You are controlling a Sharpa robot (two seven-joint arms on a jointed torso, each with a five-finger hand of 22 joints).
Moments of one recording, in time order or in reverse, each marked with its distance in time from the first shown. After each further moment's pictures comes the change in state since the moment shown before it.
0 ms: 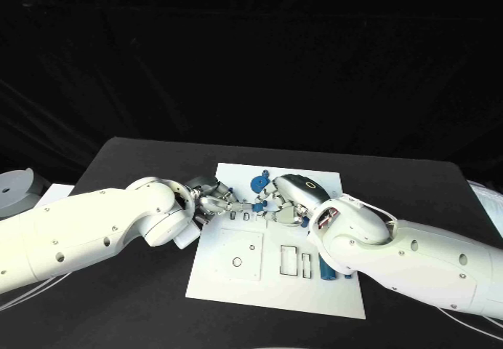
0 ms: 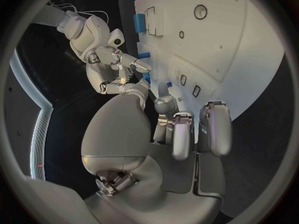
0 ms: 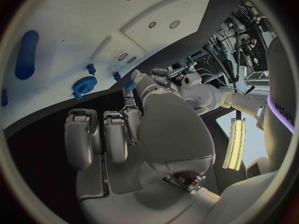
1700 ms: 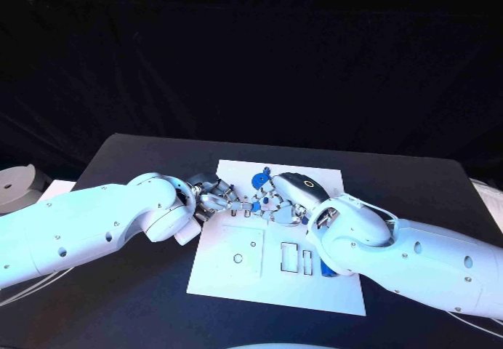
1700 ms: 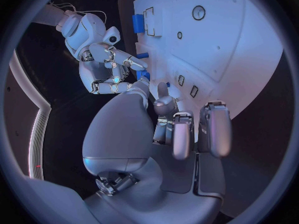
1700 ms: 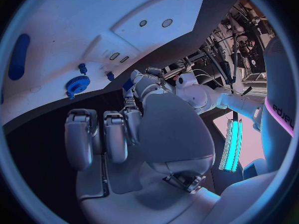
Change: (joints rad) left arm 0.000 0.003 0.002 -0.004 0.001 0.007 -0.020; left_hand 0.085 0.034 -0.028 -0.023 0.008 0.003 -0.004 0.012 -0.013 0.011 -0.004 0.016 0.015 -0.004 -0.003 0.000 0.000 0.000 0.004 -0.004 0.011 0.000; right arm -0.001 -0.006 -0.001 0.045 -0.030 0.001 -0.016; right_hand -0.002 0.006 0.007 -0.001 -0.003 0.002 -0.002 0.000 0.000 0.000 0.000 0.010 0.000 -0.003 -0.003 0.004 0.000 0.000 -0.004 -0.004 0.000 -0.001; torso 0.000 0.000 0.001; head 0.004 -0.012
